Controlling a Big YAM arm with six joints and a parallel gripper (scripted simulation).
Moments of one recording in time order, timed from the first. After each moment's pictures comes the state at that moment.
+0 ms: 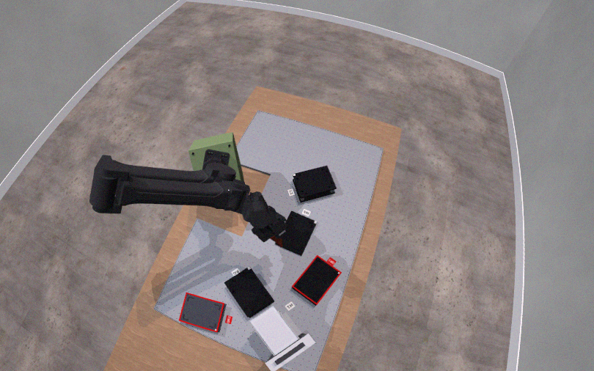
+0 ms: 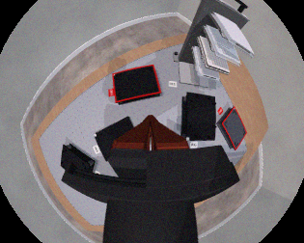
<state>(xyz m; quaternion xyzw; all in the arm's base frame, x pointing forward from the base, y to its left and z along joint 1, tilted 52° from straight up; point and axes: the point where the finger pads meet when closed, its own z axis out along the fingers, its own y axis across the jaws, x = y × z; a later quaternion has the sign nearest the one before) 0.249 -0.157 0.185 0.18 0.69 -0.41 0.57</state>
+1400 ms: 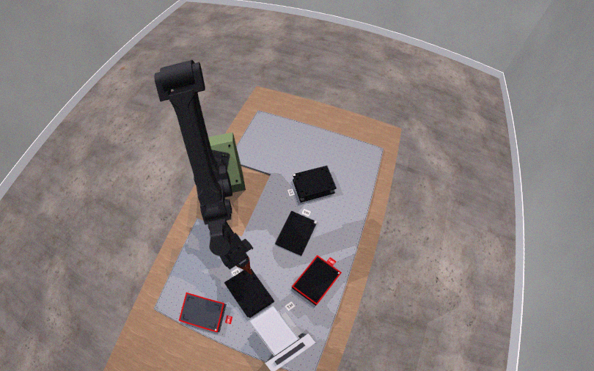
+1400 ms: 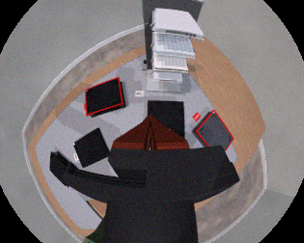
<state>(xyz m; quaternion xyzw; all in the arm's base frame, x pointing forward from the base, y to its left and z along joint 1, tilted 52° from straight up) 0.160 -0.242 0.242 0.18 0.66 -0.41 0.61</state>
